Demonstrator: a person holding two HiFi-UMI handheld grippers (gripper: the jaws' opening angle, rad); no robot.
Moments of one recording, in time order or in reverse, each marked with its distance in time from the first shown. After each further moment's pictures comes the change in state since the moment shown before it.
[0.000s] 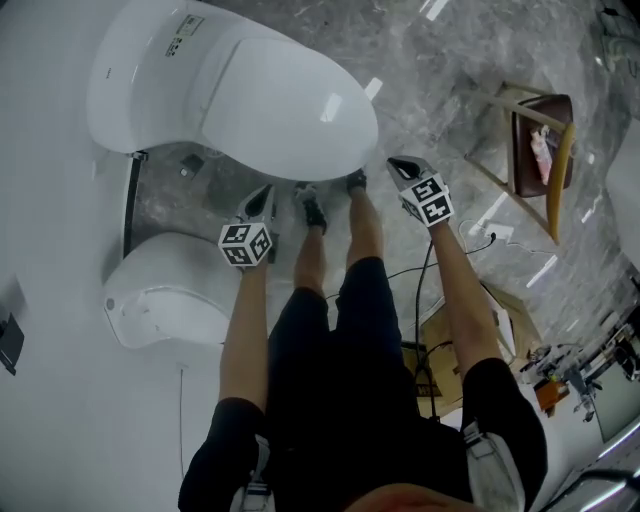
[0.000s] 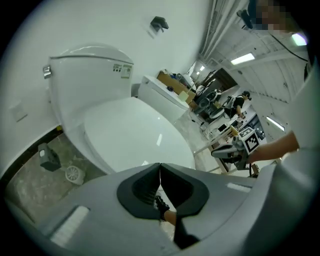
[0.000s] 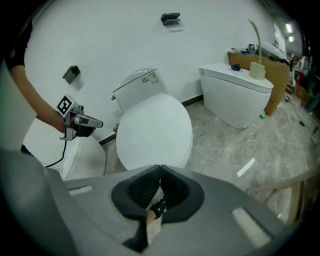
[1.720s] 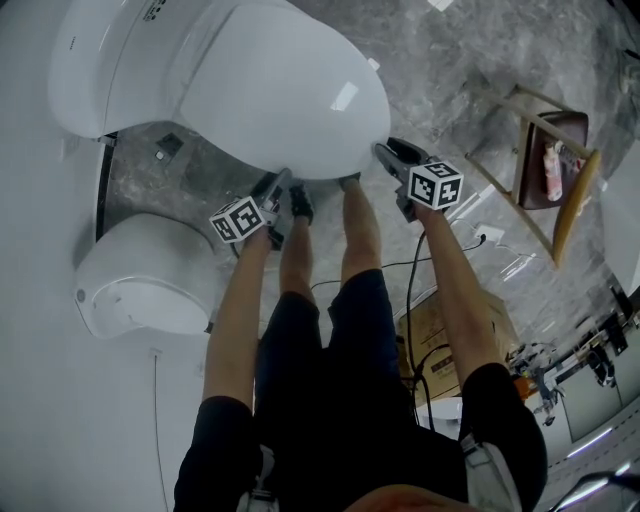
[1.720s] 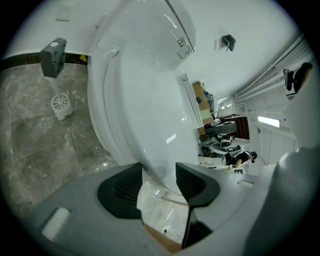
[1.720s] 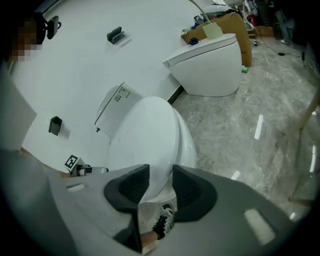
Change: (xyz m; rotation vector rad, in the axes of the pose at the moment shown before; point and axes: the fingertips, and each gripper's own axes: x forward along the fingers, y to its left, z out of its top) left arm 0.082 0.027 -0.070 -0.595 -0.012 -0.138; right arm 0.076 -0.025 -0.005 0.490 -0.122 0.134
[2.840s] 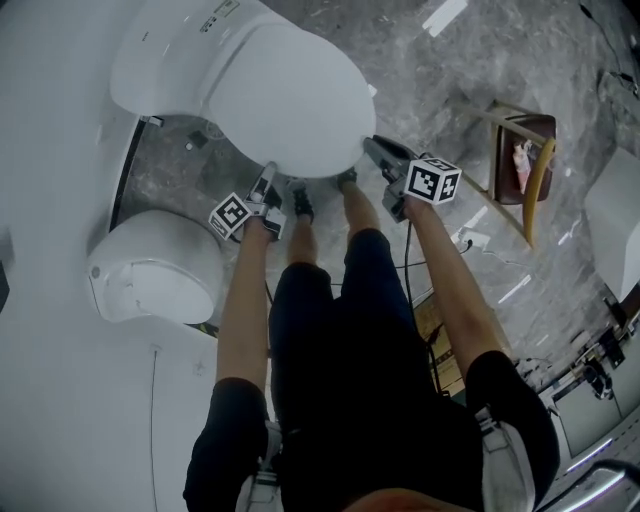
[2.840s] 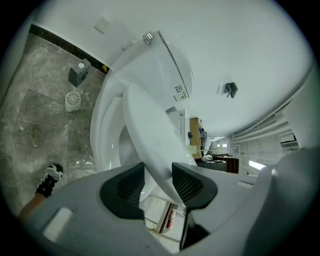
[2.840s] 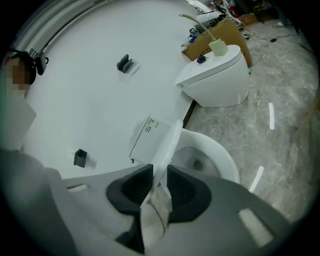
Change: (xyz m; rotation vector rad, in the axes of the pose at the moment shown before) left arm -0.105 -0.090 0.057 -0.328 -0.248 -0.129; right arm -0.106 0.160 0.109 0.136 -0.146 0.181
